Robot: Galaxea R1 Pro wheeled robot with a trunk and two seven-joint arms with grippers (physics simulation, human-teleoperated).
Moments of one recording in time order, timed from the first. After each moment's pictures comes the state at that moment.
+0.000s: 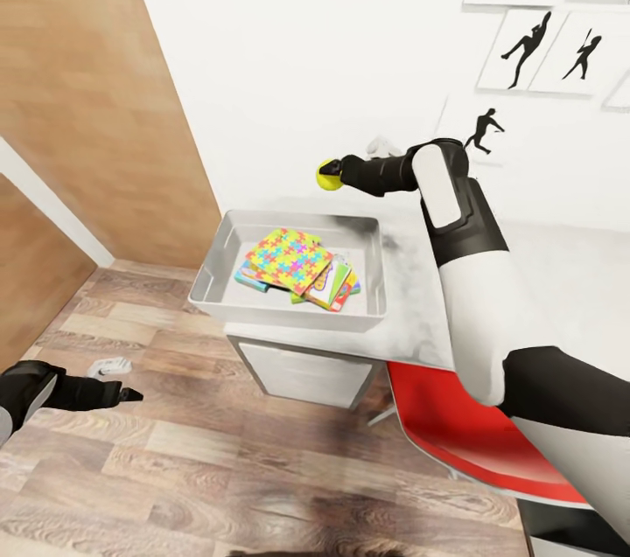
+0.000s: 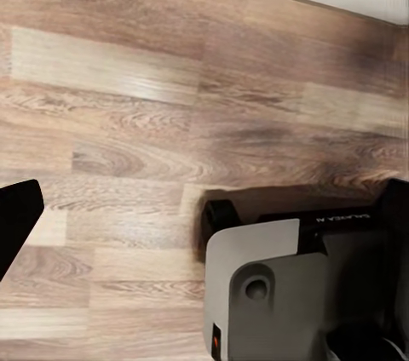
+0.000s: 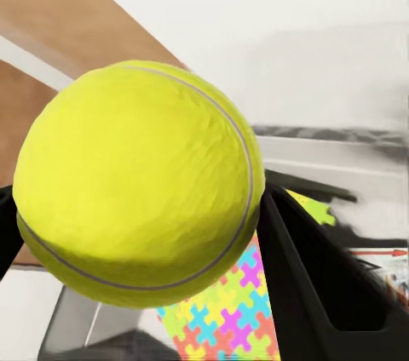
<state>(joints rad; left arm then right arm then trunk) -0.98 0.50 0.03 -0.19 -0.19 0.56 -0.76 -1.40 0.14 0.03 -0.98 -0.62 1.04 -0.09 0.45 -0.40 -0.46</state>
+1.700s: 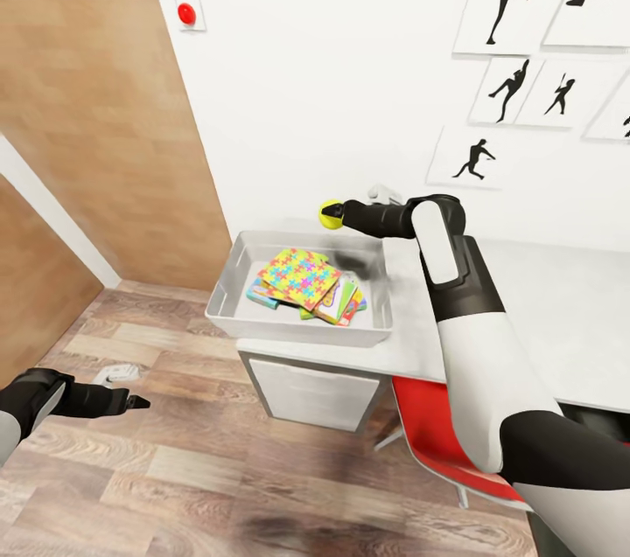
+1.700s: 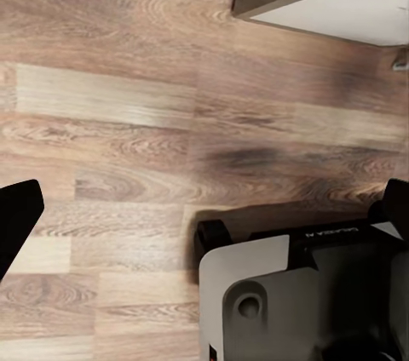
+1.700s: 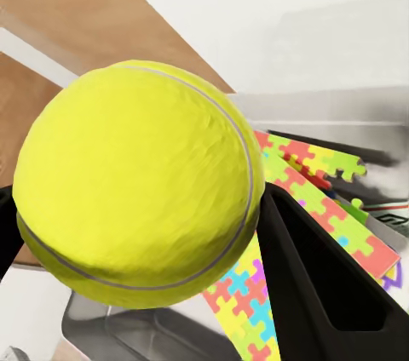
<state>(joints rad) -0.95 0.48 0.03 -0.19 -0.20 0.53 -0.76 -1.17 0.14 0.03 -1.16 -0.62 1.04 -0.09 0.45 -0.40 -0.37</state>
